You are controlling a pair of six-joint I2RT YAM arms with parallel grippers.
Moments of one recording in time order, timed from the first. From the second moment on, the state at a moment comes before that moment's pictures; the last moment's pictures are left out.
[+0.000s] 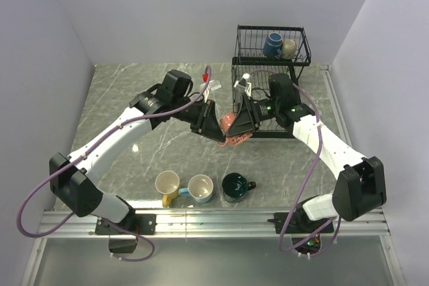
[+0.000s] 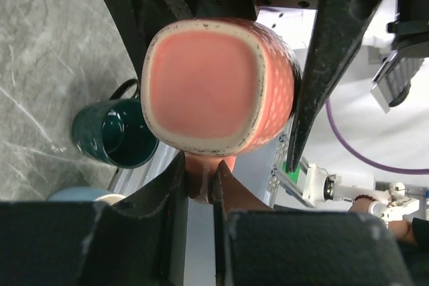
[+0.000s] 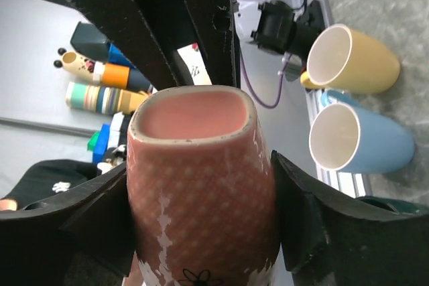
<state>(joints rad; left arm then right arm) -0.64 1.46 1.41 -0.64 0.91 -0.44 0.39 1.39 1.09 -0.16 -1.41 0.72</state>
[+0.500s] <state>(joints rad) -0.71 1.53 1.48 -0.82 0.77 -0.38 0.40 1.46 1.13 -0.44 -1.40 0.51</state>
